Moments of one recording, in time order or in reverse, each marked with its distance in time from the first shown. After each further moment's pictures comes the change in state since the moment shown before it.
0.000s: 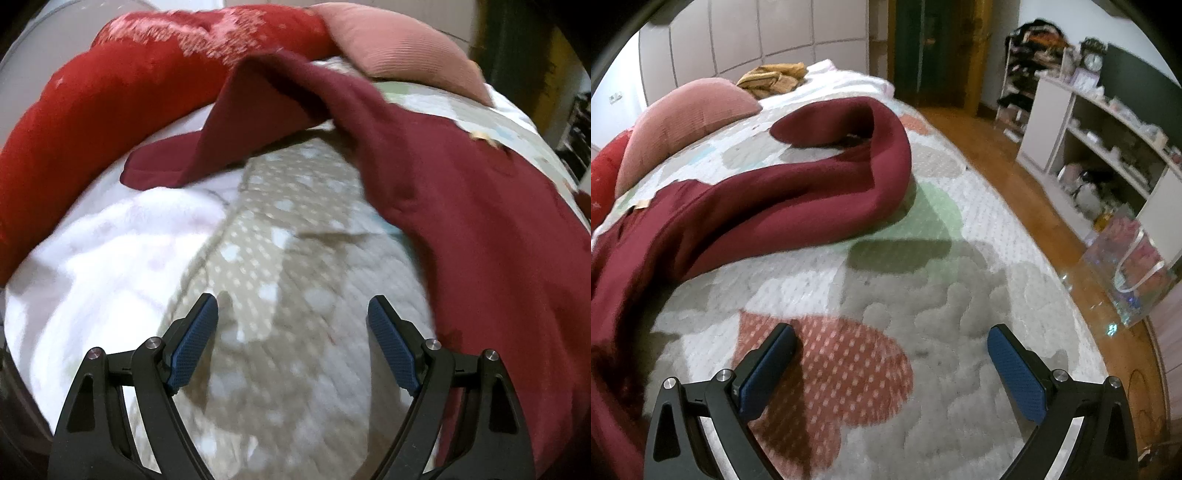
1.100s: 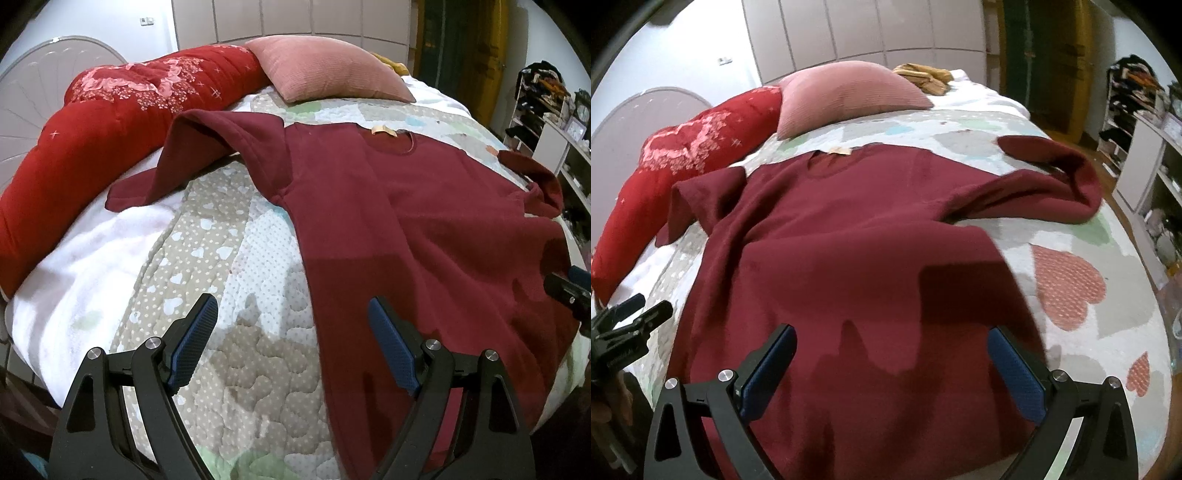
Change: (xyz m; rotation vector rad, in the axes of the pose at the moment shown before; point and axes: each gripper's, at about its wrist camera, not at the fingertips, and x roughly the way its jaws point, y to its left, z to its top) left arm -0.081 -0.046 -0.047 0.124 -0.098 -0.110; right arm -0.107 0.162 -0.077 -0.241 -0.035 0.310
